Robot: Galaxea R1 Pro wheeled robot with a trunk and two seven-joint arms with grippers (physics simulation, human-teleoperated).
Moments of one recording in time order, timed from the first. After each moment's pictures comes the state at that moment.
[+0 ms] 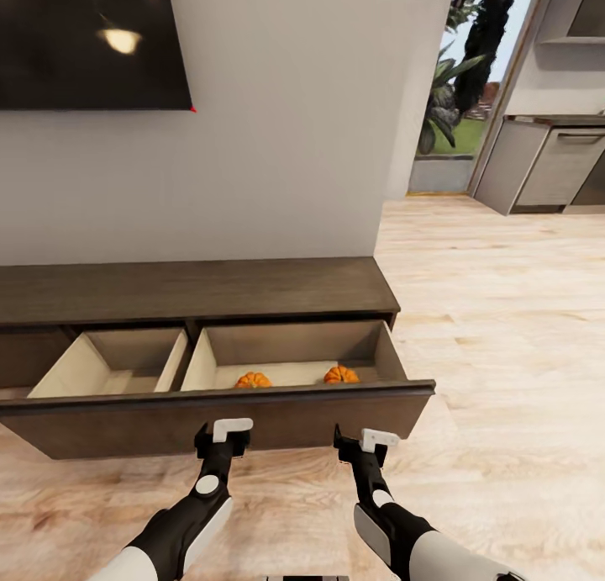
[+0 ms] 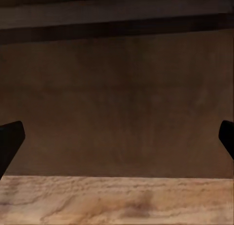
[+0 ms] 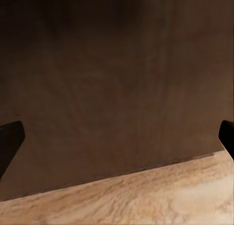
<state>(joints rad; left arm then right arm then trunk) -0.53 0.01 -0.56 -0.64 0.37 -0.17 0.46 -0.64 0.14 0.62 -0.24 -0.63 -0.54 -0.23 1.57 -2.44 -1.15</state>
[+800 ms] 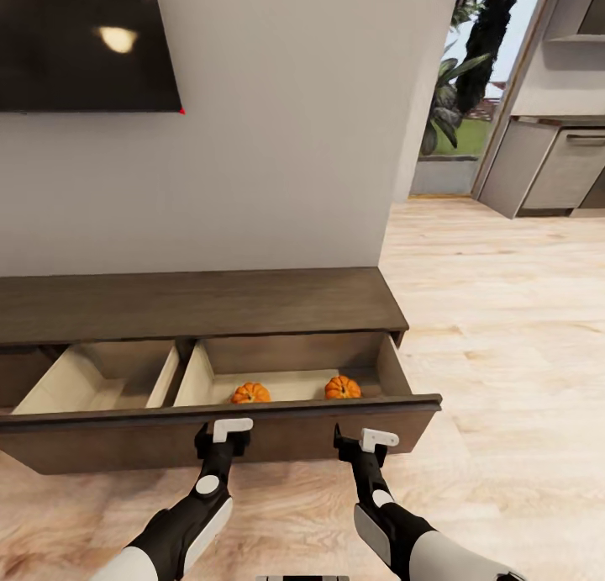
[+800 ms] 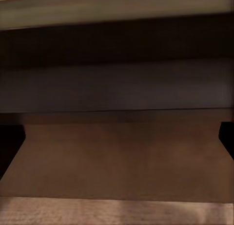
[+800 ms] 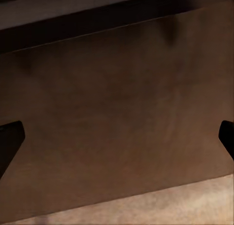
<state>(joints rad) -0.53 0.01 -0.56 -0.64 0.37 -0.17 0.47 -0.64 0.14 0.62 -0.24 -0.63 -0.54 -0.23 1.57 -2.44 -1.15</state>
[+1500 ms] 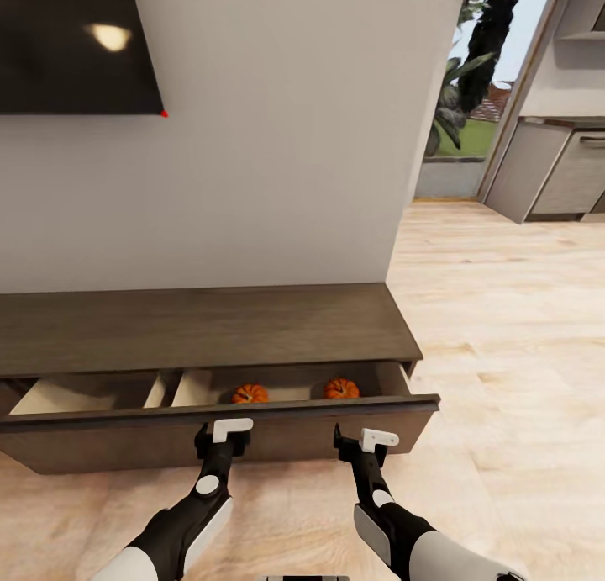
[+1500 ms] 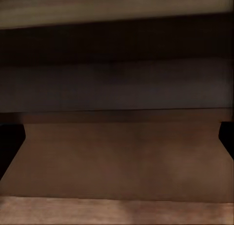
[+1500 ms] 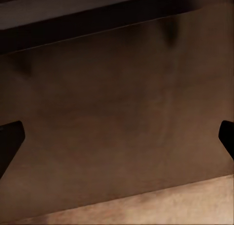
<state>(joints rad) -0.53 0.01 -0.56 -0.64 0.37 -0.17 0.47 -0.64 0.14 0.62 -0.24 -0.63 -0.54 -0.23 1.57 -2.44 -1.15</state>
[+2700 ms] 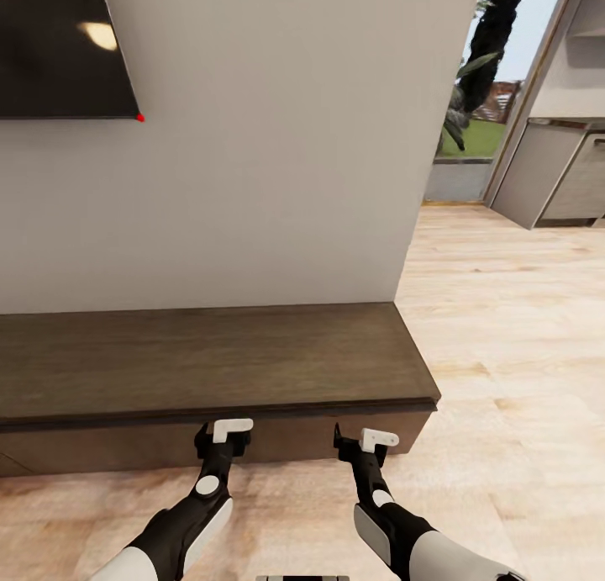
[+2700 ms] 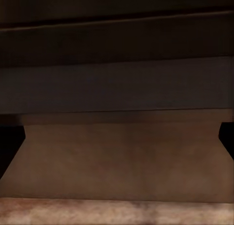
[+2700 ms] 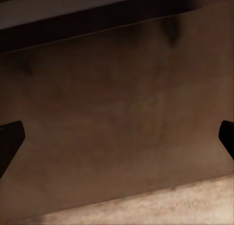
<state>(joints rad) -0.53 0.01 -0.56 -0.64 0.37 -0.17 0.47 -0.64 0.14 0.62 -0.24 -0.63 -0.54 -0.23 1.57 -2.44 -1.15</state>
